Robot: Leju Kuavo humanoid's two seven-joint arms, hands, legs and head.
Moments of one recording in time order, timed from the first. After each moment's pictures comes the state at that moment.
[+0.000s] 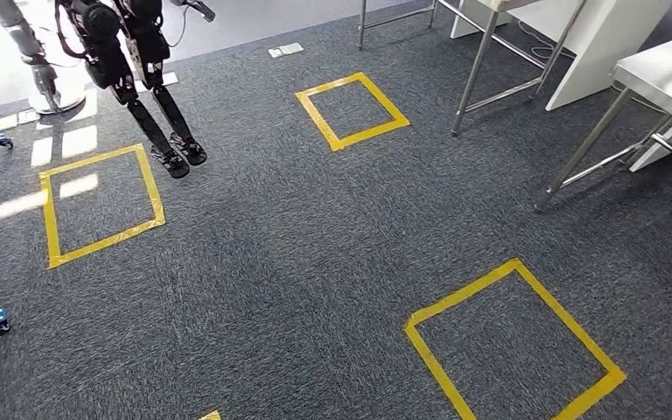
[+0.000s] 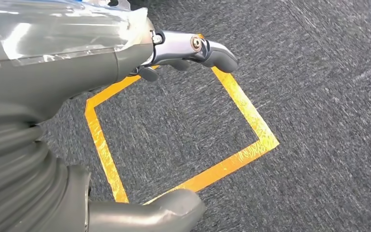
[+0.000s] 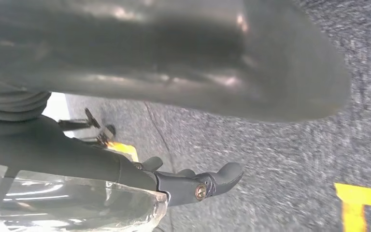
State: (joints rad) left arm -0.08 -0.13 0.88 -0.21 -0.84 0.33 -0.43; right arm -0.05 0.06 -0.89 -0.21 1.54 -0.31 0.14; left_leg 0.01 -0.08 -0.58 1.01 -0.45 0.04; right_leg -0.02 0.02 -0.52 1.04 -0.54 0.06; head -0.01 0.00
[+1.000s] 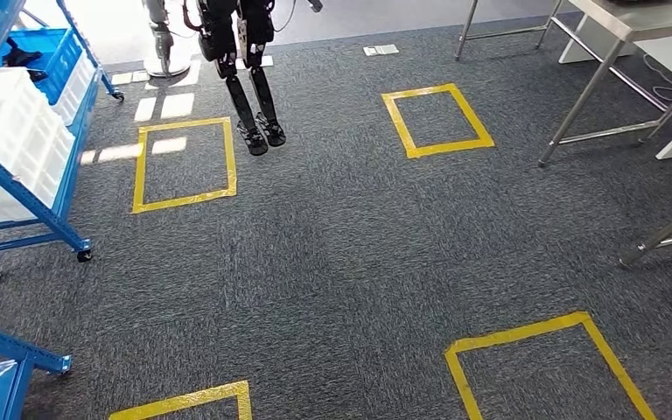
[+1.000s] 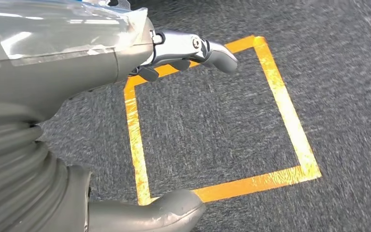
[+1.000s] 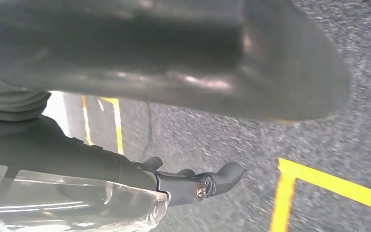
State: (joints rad) left arm -0.08 -0.13 0.88 -0.21 -0.84 0.33 -0.42; right arm -0.05 0.07 -0.90 -0.21 1.55 -0.30 0.14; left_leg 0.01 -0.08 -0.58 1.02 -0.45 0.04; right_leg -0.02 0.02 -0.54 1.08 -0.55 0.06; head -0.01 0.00
